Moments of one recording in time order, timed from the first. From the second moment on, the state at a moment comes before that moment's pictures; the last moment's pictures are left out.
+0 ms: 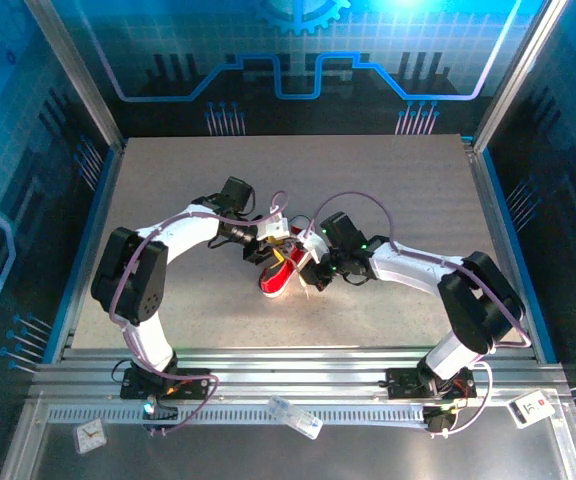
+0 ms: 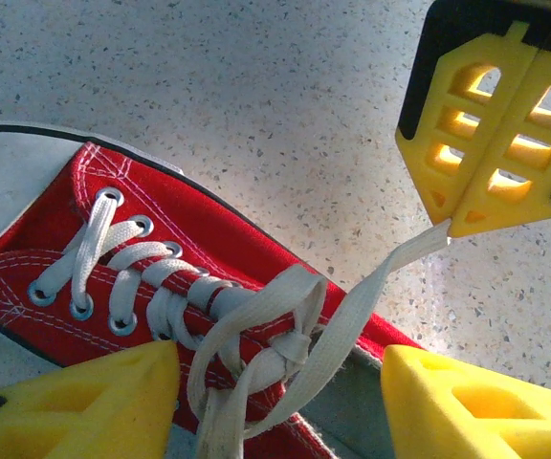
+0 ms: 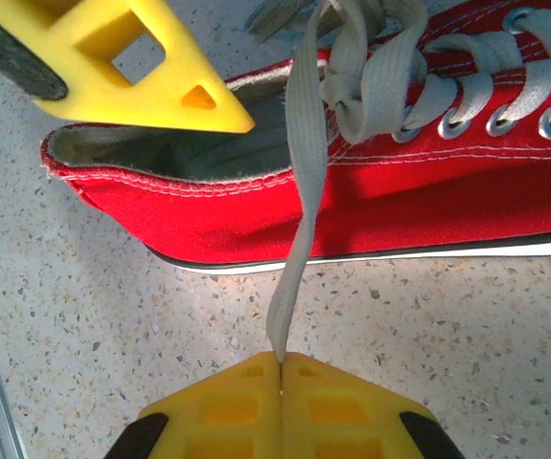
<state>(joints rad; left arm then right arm) -0.35 1.79 1.18 -0.57 0.71 0.89 0.65 1.60 0.89 -0.28 -0.41 -0.06</state>
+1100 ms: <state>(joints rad) -0.35 1.85 1.26 -0.65 0.71 0.90 0.57 1.62 0.93 -0.26 -0.45 0.03</state>
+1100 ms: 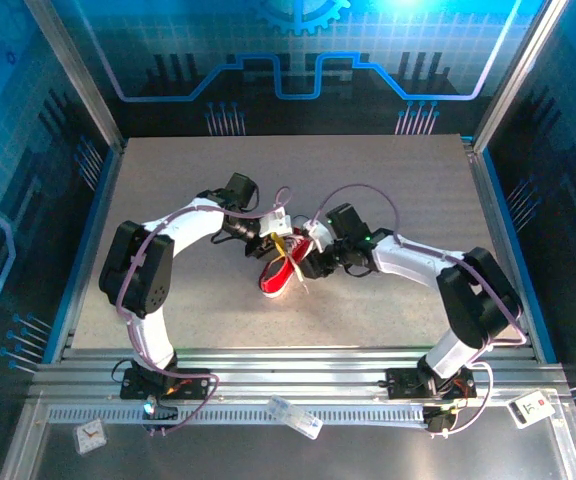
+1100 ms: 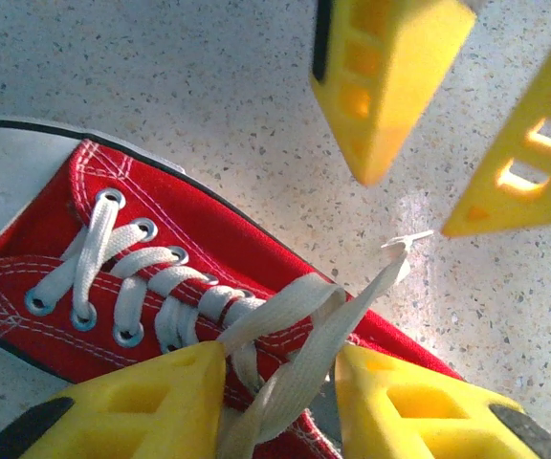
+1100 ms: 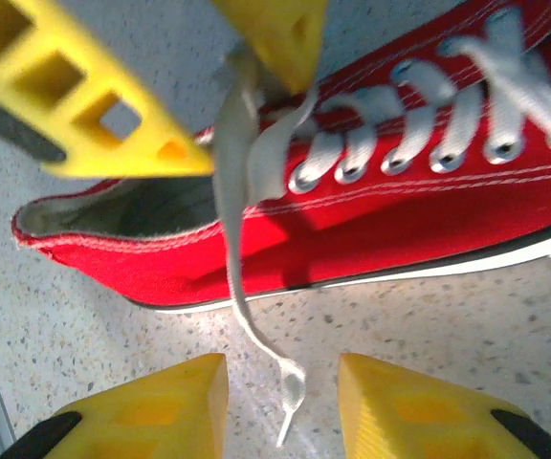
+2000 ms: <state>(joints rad) -0.35 1.83 1.20 -0.59 0.70 0.90 0.55 1.83 1.18 -0.27 -0.55 0.15</state>
